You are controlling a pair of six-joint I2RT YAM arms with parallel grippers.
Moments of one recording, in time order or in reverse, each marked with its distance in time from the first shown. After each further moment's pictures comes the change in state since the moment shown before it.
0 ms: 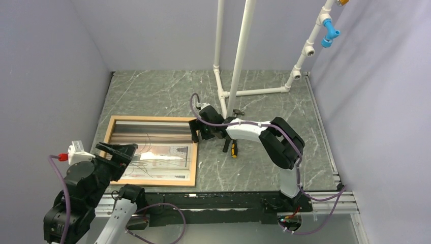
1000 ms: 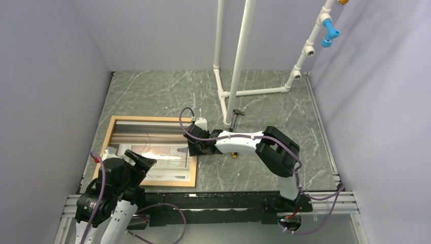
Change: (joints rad) left arm 0.000 -0.154 -0.458 -0.001 0.157 -0.040; right arm 0.237 -0.027 0.020 -0.247 0.287 0.327
